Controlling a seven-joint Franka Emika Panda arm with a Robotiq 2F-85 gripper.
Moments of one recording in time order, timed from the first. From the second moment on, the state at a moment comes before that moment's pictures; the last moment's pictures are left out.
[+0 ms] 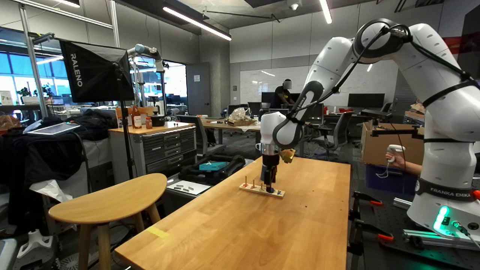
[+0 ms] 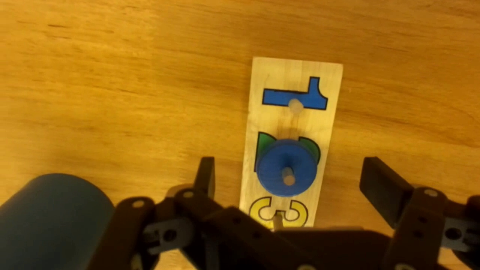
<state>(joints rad) 0.04 0.53 -0.01 -2.13 -0.10 2.64 -0.05</state>
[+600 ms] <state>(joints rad) 0.04 0.55 -0.02 -2.10 -0.10 2.64 -0.05</state>
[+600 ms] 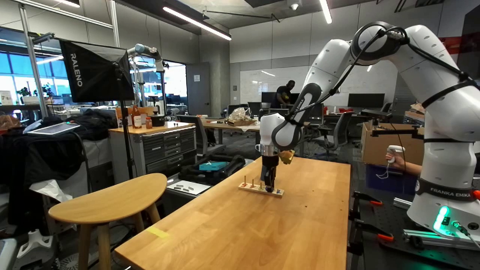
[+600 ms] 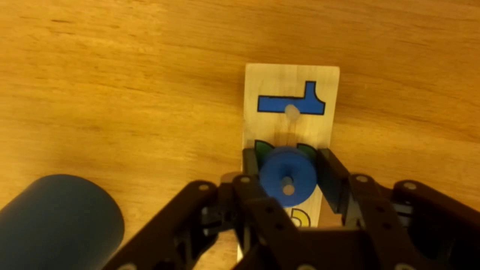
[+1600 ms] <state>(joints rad) 0.03 0.46 -0.09 -2.07 -0.11 2.62 -0.04</state>
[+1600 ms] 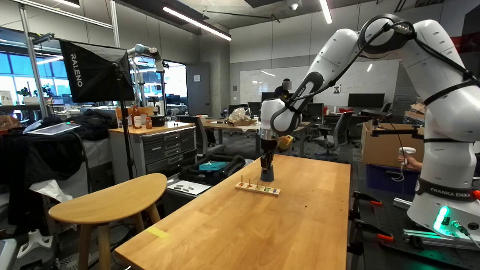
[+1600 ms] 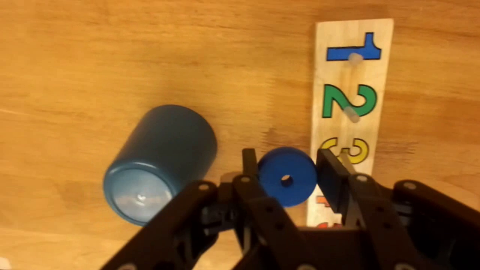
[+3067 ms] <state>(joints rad) 0.03 0.21 -0.06 -2.12 -0.12 2.38 -0.02</state>
